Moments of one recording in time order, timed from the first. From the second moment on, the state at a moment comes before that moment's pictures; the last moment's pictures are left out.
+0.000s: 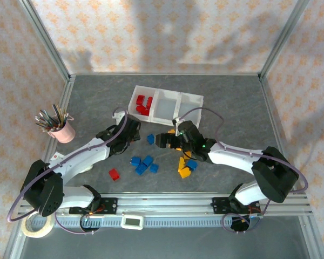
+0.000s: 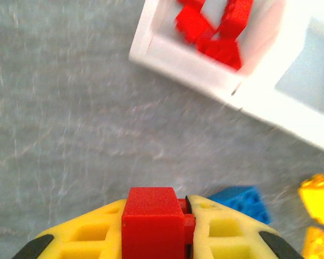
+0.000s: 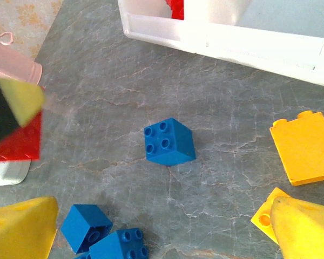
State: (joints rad) left arm -0.56 1.30 0.84 -0.43 -0.39 -0.76; right arm 0.78 1.42 0.72 0.11 -0.09 0.63
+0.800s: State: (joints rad) left arm -0.42 2.02 1.60 -0.41 -0.42 -0.62; right arm 0.66 1.42 0.80 0.12 0.01 0.56
